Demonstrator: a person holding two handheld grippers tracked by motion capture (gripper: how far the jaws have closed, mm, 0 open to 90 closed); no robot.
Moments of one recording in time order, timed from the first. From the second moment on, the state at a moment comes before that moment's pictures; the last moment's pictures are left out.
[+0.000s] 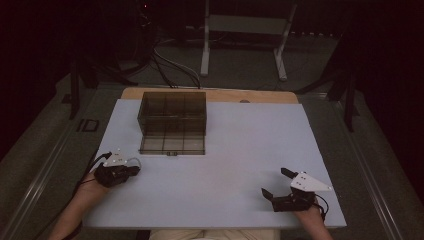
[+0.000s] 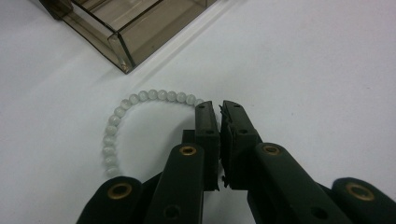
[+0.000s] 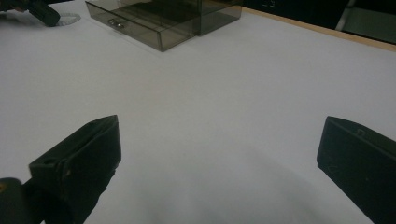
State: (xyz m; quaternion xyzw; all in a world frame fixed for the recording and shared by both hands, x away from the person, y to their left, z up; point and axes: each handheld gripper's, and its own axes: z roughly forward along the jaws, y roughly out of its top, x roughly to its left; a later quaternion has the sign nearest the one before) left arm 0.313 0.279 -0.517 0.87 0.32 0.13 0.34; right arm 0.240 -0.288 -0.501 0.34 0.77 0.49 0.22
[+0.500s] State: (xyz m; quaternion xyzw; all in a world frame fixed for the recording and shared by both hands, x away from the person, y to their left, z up) left arm 0.313 0.288 -0.494 0.85 0.34 0.15 0.38; right arm 0.240 -0.288 -0.501 0.34 0.77 0.49 0.22
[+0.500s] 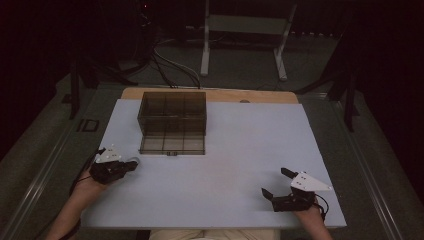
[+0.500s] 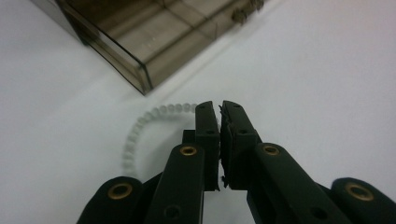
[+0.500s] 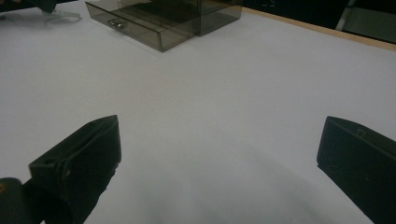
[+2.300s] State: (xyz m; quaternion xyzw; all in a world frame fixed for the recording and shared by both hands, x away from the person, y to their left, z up) left arm 0.338 0.263 -0.428 0.83 0.32 0.15 0.43; right arm 0.240 -0.289 -0.500 0.34 0.77 0.49 0.22
